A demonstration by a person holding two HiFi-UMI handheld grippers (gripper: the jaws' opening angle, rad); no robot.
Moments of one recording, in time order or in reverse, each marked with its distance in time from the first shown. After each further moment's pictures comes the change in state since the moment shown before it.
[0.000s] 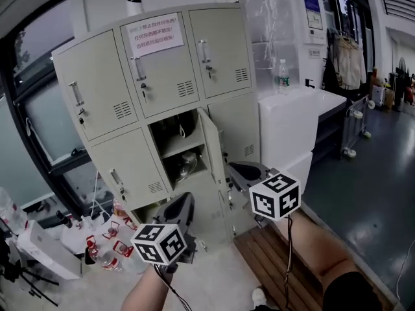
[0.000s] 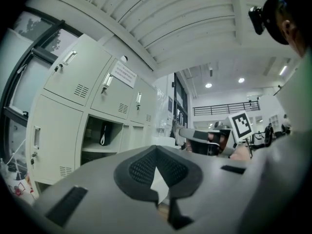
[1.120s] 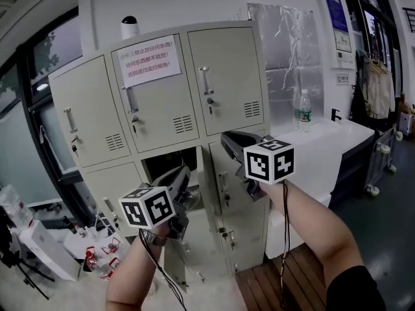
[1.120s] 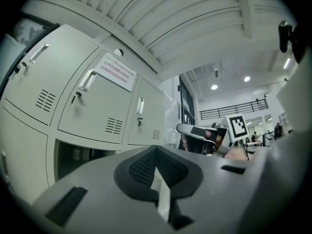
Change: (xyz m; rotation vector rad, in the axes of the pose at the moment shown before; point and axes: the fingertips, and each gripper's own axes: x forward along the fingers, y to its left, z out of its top) left arm 0.211 0.037 0.119 0.012 -0.069 0.069; right arm 0.119 -0.192 0.131 0.003 -0.139 0.136
